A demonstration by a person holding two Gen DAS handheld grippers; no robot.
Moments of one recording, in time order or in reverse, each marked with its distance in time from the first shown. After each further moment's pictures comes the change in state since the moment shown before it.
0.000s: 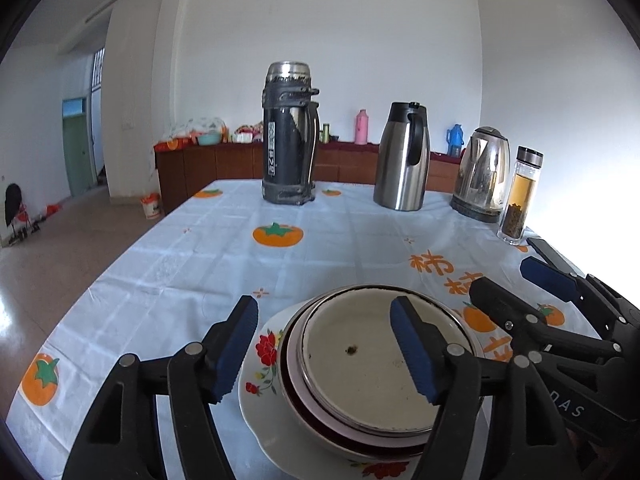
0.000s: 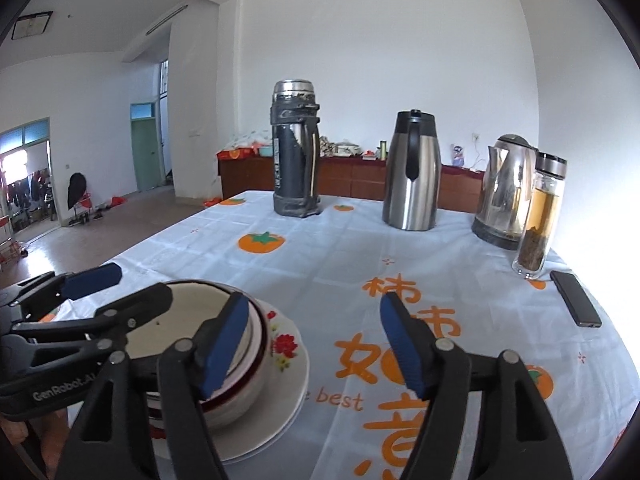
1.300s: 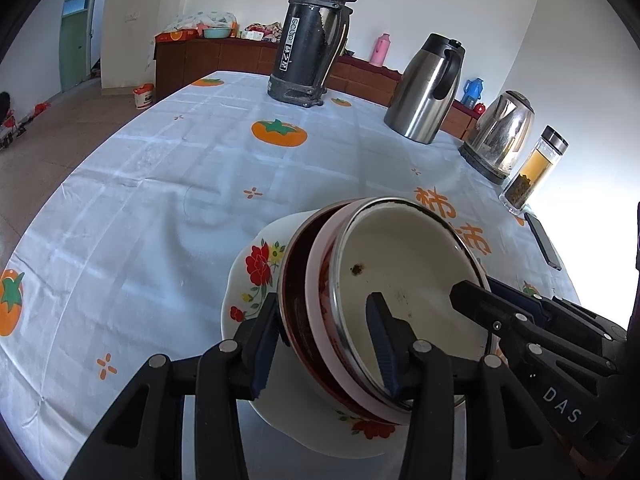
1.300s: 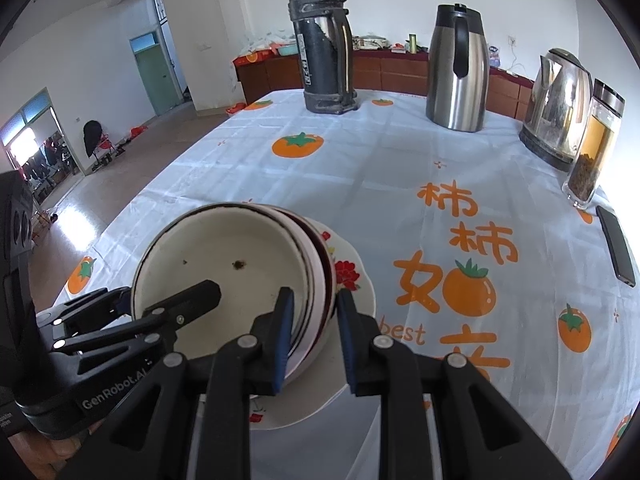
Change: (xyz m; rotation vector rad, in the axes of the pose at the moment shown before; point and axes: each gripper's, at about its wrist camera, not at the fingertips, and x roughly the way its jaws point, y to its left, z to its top) left arm 0.028 0.020 -0.007 -0.204 0.371 -0.075; right arm 0.034 0.019 0.008 0.056 0.435 0.138
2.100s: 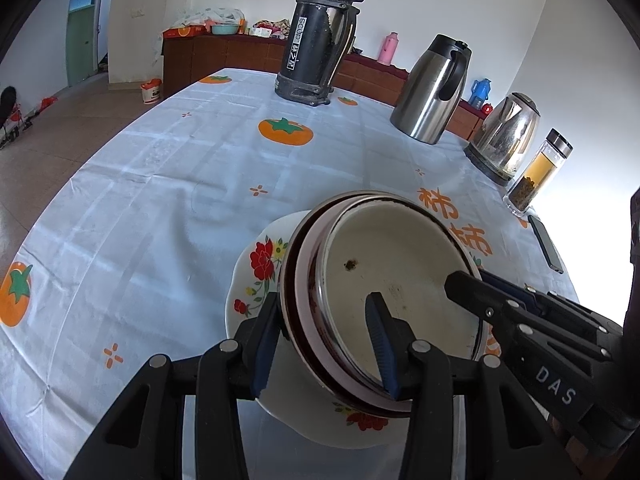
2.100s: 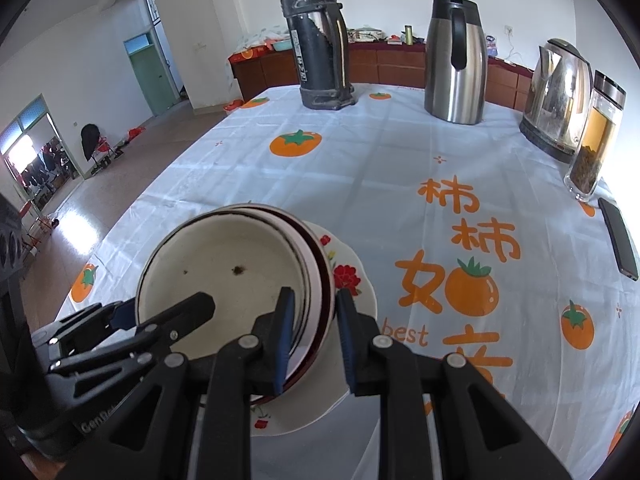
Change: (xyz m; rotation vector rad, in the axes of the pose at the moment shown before) left arm -0.007 -0.003 0.001 -0.021 0.015 0.027; right arm 0.003 -0.003 0.010 0.034 0.027 0.012
